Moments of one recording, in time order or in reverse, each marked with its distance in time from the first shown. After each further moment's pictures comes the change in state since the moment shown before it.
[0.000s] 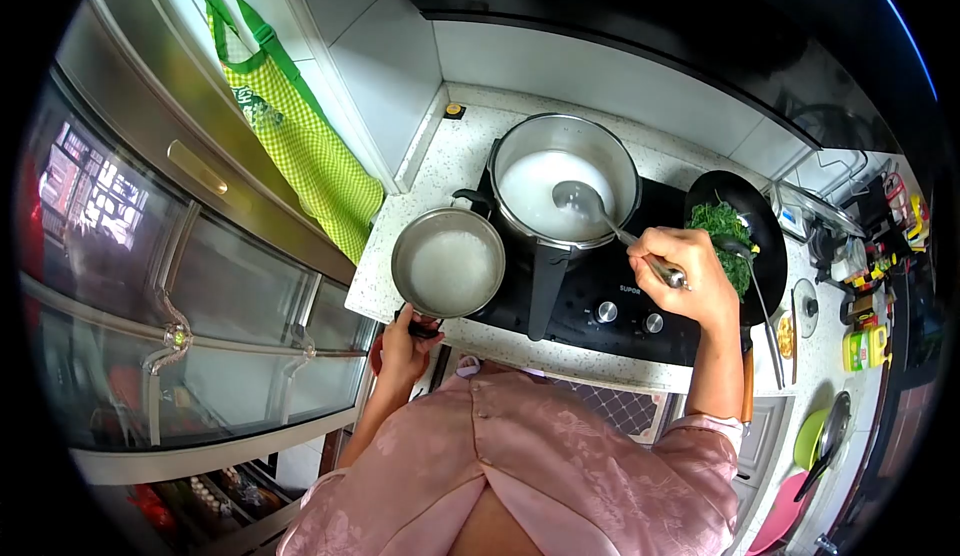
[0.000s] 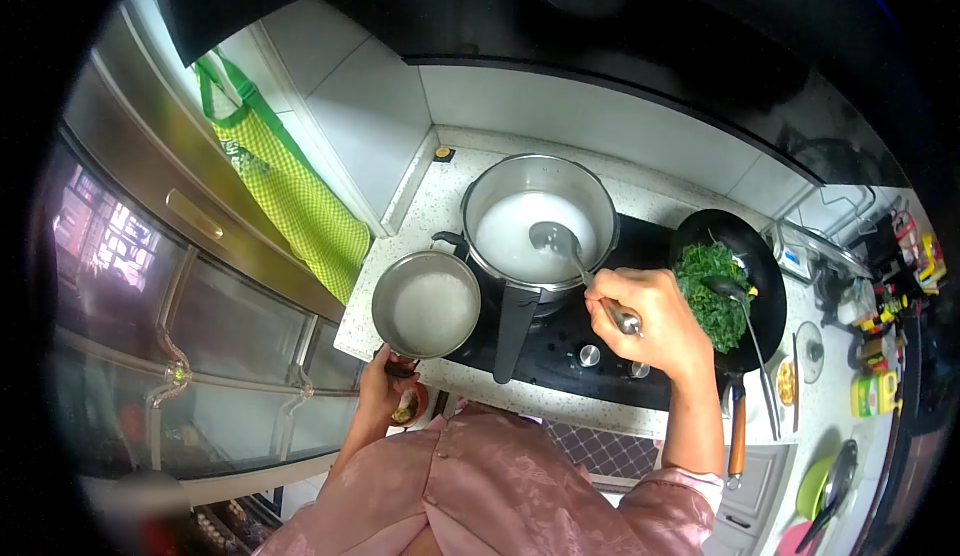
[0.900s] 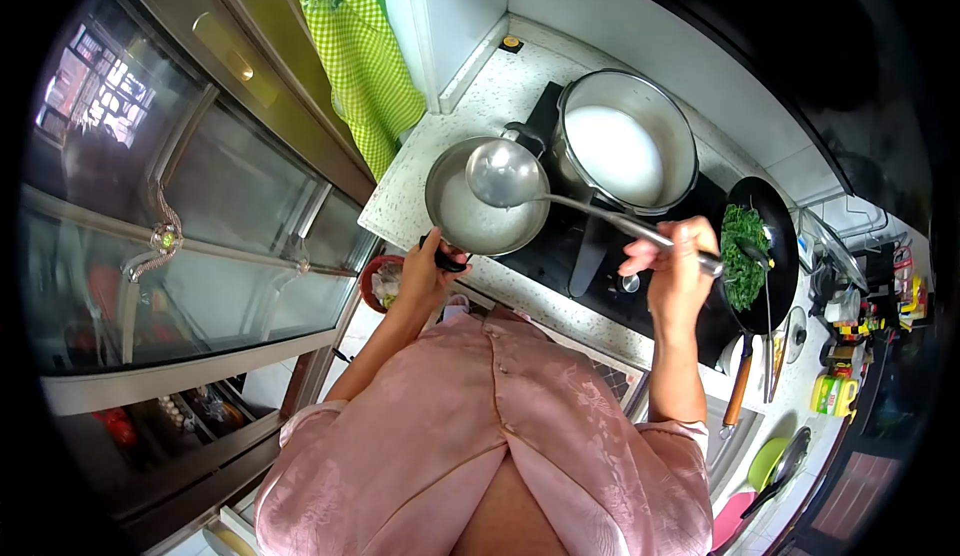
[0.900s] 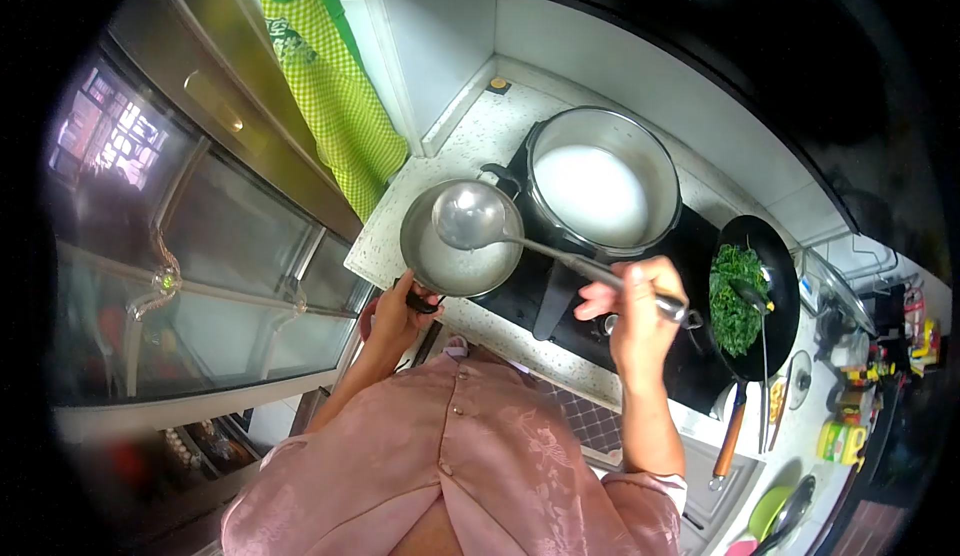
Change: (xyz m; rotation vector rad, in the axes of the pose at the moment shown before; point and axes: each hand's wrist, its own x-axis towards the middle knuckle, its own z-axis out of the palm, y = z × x) left_hand 0.003 0.000 0.003 -0.129 -0.040 -0.015; right_hand -0.009 -0.027 0.098 0.935 0.450 0.349
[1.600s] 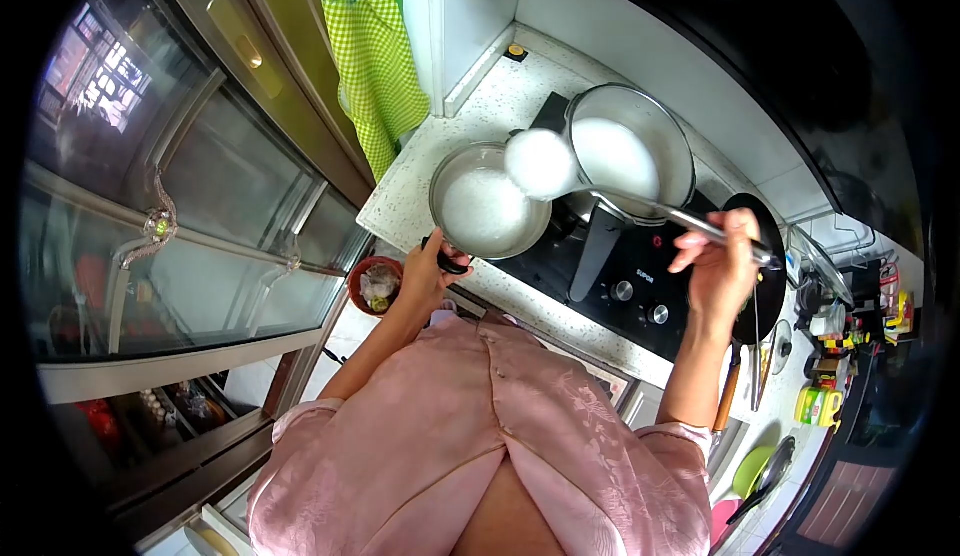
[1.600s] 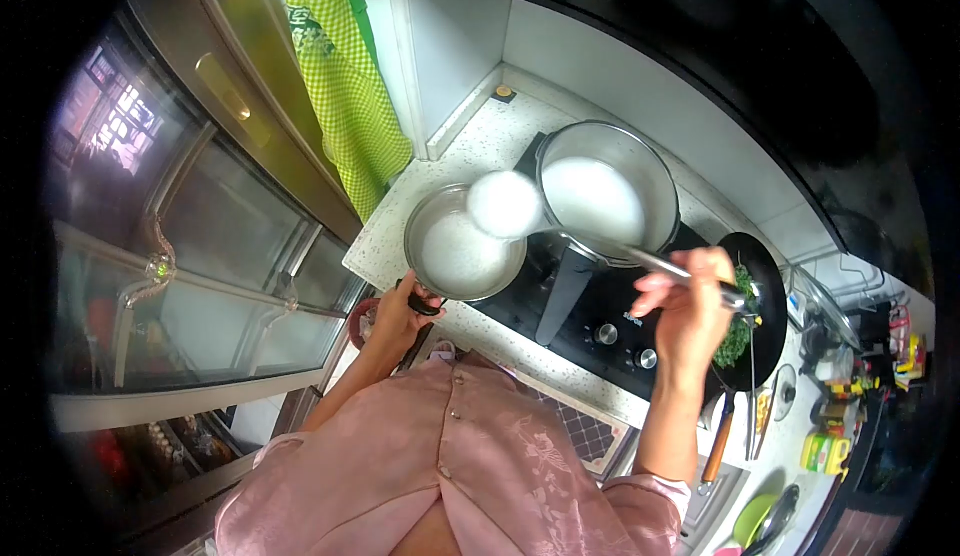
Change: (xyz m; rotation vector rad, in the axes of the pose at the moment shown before) left_hand -0.004 0.003 0.005 0.015 -0.005 0.001; right_hand 0.027 -0.040 -0.010 0.019 0.068 -0.049
